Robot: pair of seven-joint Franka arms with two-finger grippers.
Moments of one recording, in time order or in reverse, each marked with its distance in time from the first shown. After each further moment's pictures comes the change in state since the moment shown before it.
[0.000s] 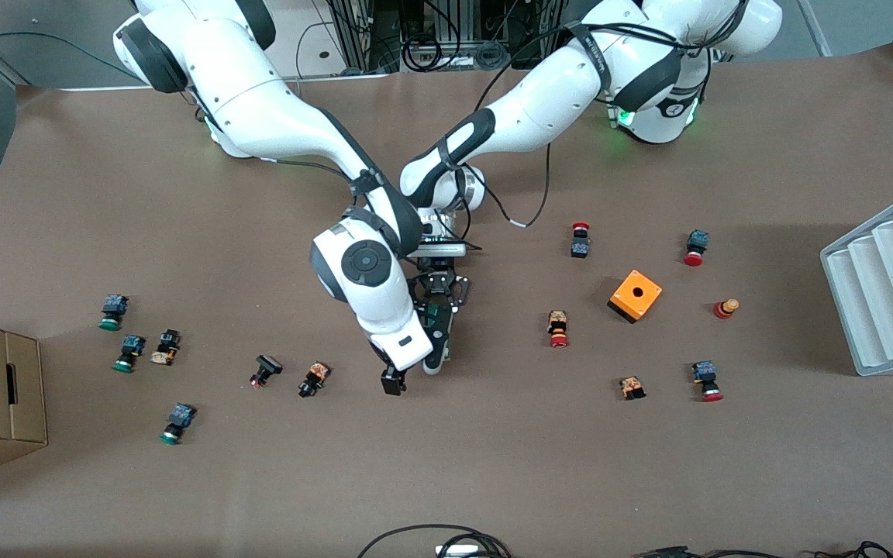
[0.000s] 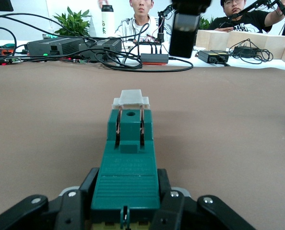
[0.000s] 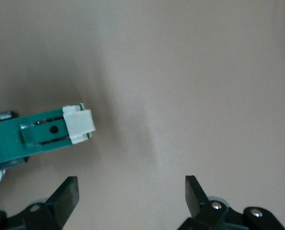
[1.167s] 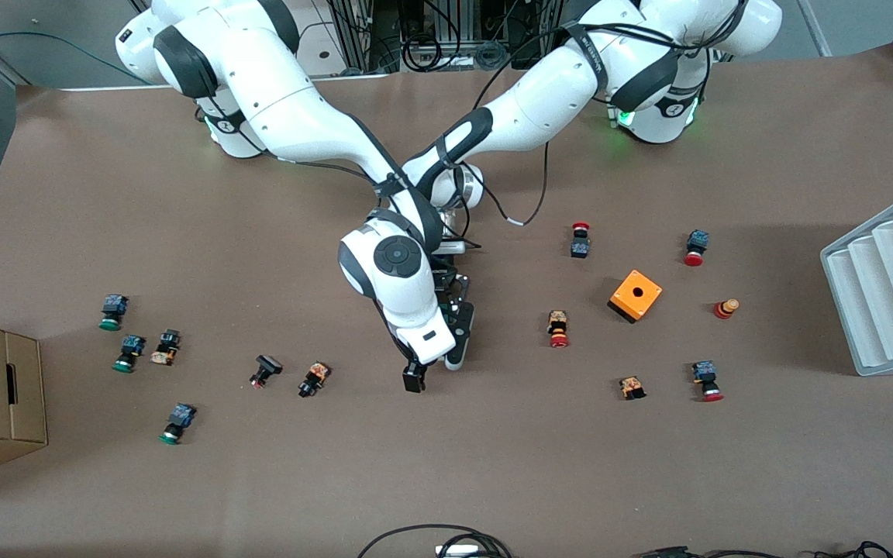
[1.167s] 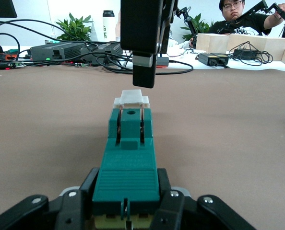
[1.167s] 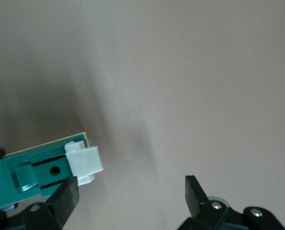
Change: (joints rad) left arm -0.018 0.009 0.001 0.000 0.000 -0.037 0.000; right arm 0.098 0.079 -0.083 0.041 0.040 0.067 0.050
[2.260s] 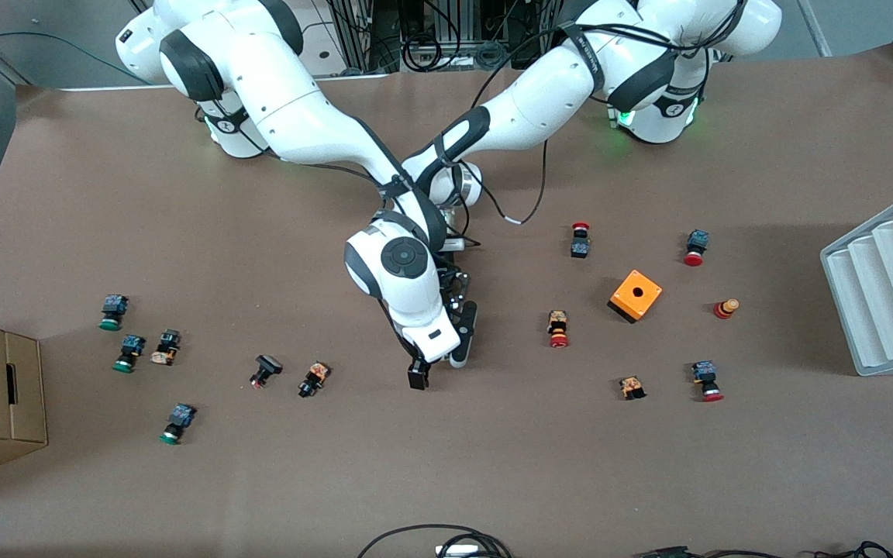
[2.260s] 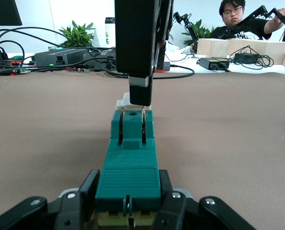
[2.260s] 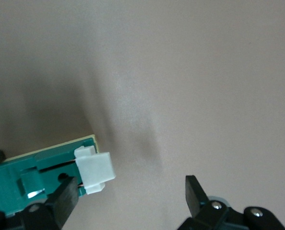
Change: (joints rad) left arm -0.009 0.008 0.000 0.000 0.000 -0.032 0.000; right arm 0.011 0.021 0.000 0.005 0.001 0.000 0.000
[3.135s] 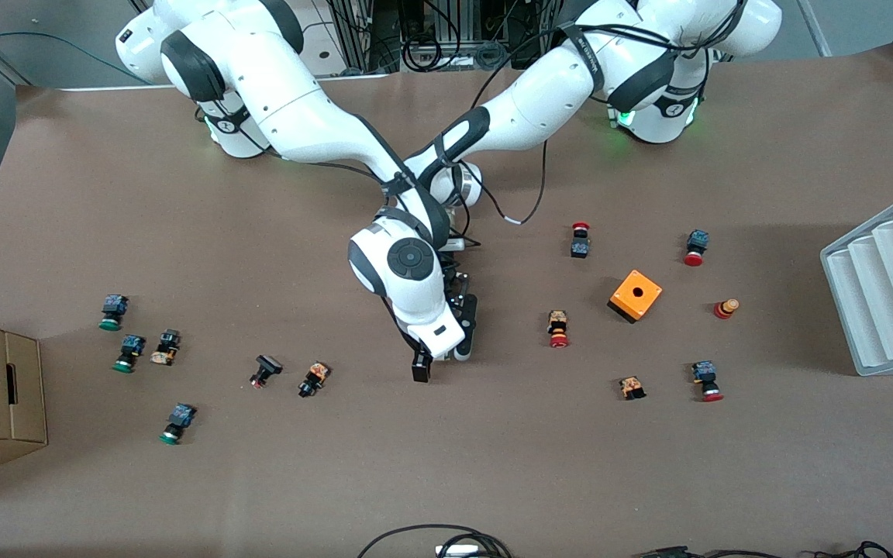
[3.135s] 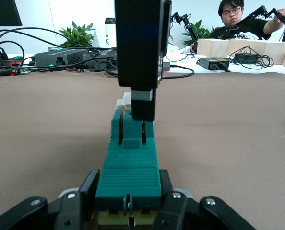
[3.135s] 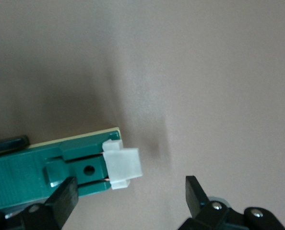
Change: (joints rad) left arm 0.000 0.002 0.000 0.000 0.002 -0.002 0.000; right arm -0.002 0.000 0.026 0.001 0.002 -0.065 -0.064
